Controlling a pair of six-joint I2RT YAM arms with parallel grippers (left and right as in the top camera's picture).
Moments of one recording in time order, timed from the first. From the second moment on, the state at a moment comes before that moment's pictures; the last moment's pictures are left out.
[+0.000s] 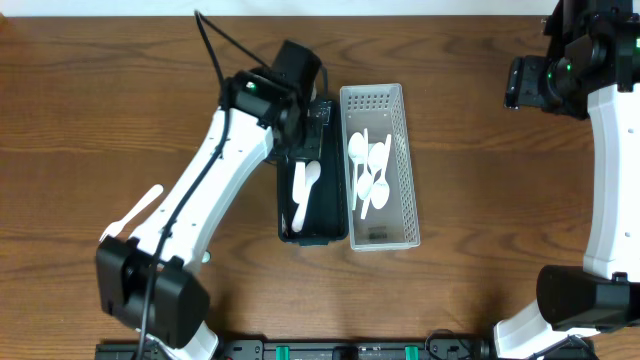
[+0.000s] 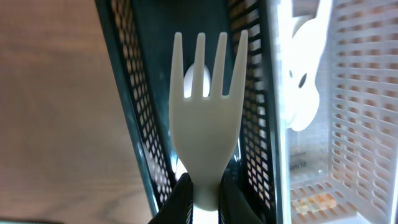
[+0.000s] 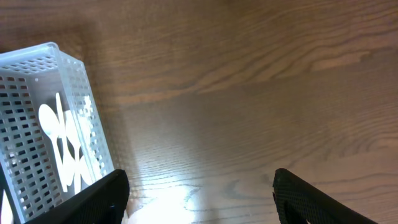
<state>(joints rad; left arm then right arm) -0.45 1.78 1.65 -1.20 0.07 -0.37 -0.02 1.77 2.11 -1.52 0.11 0.16</state>
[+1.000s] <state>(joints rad) -0.46 1.96 1.69 -1.21 0.03 -0.40 -0.02 1.77 2.11 -1.53 0.11 0.15</state>
